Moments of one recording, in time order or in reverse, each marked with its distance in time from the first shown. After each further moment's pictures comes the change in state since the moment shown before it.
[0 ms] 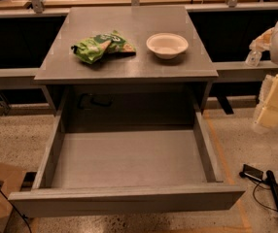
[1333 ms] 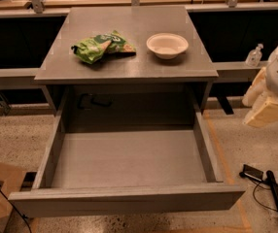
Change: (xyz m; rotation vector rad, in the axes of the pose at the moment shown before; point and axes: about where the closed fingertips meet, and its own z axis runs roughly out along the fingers) arm 0.025 0.016 0.041 -0.042 0.038 -0.001
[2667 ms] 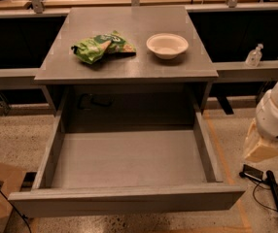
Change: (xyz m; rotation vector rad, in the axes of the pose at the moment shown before) arm 0.046 0.049 0.083 -0.219 0.090 0.031
